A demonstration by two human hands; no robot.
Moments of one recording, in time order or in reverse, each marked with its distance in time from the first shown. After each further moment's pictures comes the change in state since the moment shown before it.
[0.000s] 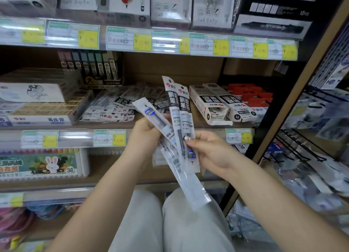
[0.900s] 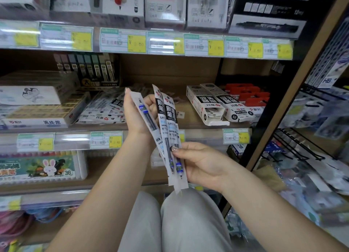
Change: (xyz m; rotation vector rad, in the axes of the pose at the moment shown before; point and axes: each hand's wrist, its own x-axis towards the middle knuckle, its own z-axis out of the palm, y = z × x) left_hand 0.029 0.029 0.015 -1.041 0.077 -0.168; right_hand -0.012 0.007 0.023 0.192 -0.089 0.157
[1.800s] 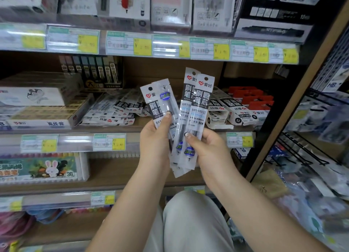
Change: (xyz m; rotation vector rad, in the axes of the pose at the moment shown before) left_hand -0.025 -0.034 -0.020 0.451 0.084 0.153; right_hand 0.015 0.004 -0.004 -0.317 0.521 -0.503
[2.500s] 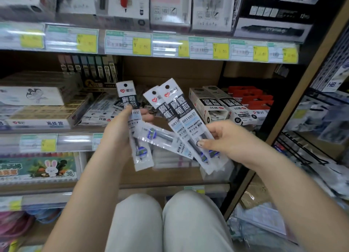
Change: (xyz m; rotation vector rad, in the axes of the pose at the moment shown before) left_hand 0.033 0.044 -0.048 0.067 0.026 -0.211; right_hand 0.020 -0.047 -0.050 -0.747 -0.422 -0.023
